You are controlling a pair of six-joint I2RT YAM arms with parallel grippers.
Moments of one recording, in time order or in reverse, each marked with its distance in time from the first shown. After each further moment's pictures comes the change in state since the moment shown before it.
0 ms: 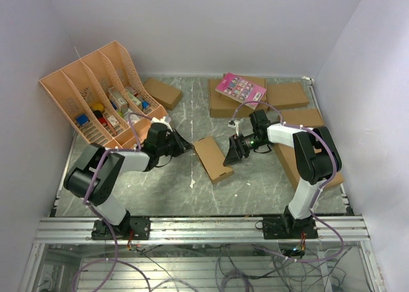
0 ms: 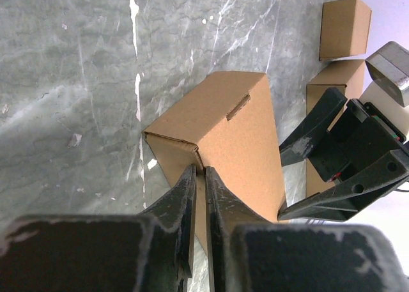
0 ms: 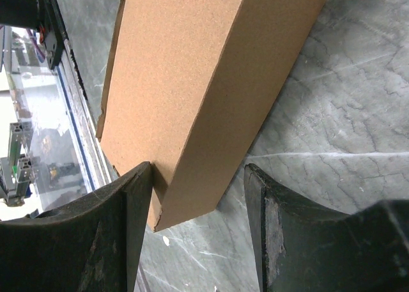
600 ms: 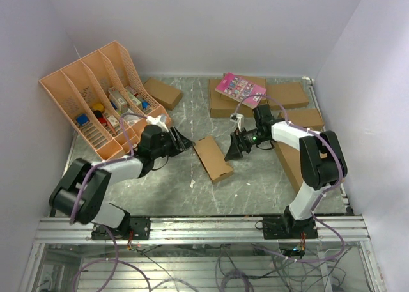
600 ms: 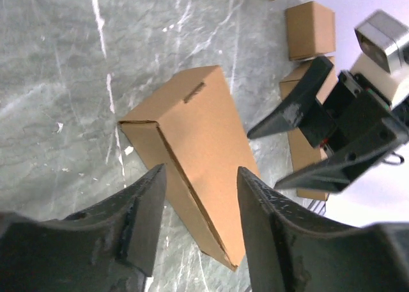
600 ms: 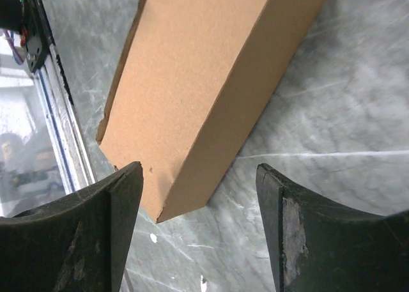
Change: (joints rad) left arm 0.000 -0.134 -0.054 0.000 -0.011 0.024; right arm -0.011 -0.066 0.014 -0.016 0.027 -0.050
